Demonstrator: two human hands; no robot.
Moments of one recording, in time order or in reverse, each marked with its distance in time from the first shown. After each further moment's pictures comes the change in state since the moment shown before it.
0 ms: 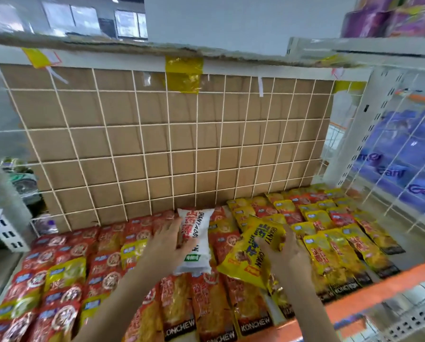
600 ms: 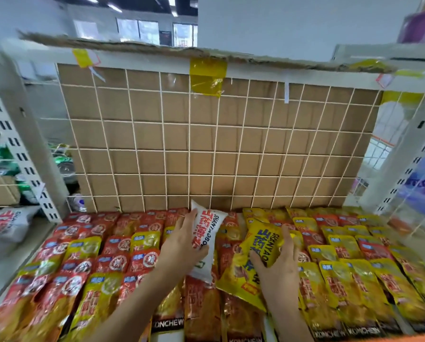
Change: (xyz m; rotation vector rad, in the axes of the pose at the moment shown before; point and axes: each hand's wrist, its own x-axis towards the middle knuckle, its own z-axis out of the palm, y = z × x) left_hand -0.009 0.036 0.023 -0.125 0.286 -0.077; right_hand 0.002 -0.008 0.016 0.341 -0.010 -0.233
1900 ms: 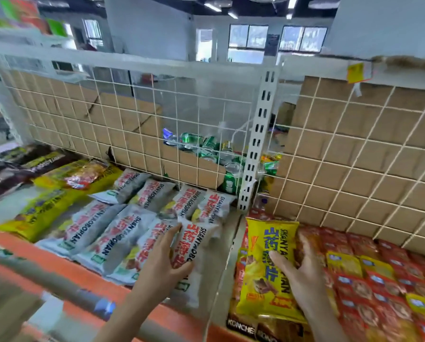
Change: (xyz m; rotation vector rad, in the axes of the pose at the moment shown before) left_hand -0.164 -0.277 -0.267 -0.110 0.289 -0.350; right_hand -0.134 -0.198 0.238 0.460 -0.564 -0.024
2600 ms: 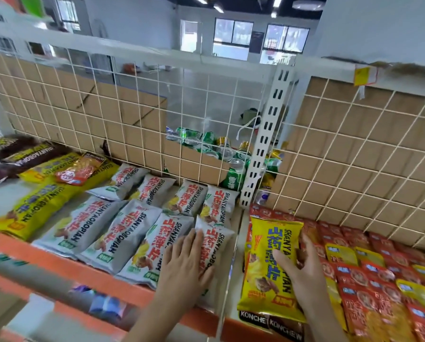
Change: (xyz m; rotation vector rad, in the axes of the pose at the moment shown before) left_hand -0.008 -0.013 0.022 0.615 -0.077 0.173; right_hand -0.029 -0.013 0.022 0.042 0.055 -0.037
